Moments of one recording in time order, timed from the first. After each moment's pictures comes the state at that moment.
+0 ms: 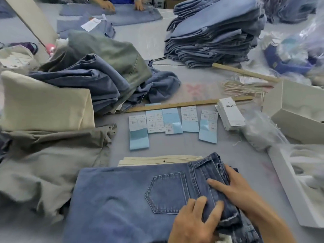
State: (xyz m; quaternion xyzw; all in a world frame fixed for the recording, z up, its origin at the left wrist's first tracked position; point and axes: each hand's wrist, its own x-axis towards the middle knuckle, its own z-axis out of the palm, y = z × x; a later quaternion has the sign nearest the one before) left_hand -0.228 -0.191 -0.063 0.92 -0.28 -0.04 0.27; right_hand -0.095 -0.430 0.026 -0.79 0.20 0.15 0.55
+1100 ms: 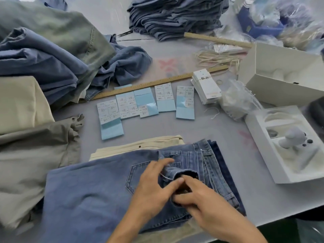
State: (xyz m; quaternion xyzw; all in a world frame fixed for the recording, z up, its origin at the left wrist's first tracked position) left_hand -0.205 -0.193 -0.052 0.84 -0.07 -0.16 0.52; right_hand -0.255 -0.370 -0.009 -0.90 -0.15 0.23 0.34
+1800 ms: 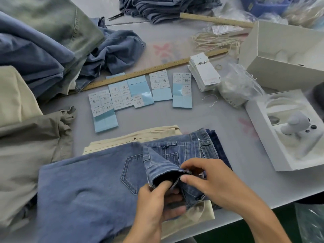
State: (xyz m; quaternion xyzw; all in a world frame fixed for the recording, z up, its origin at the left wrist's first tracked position) left_hand -0.242 -0.222 -0.028 0.52 0.38 -0.32 0.69; right_hand -0.235 -0.391 -0.002 -0.88 0.04 0.21 0.42
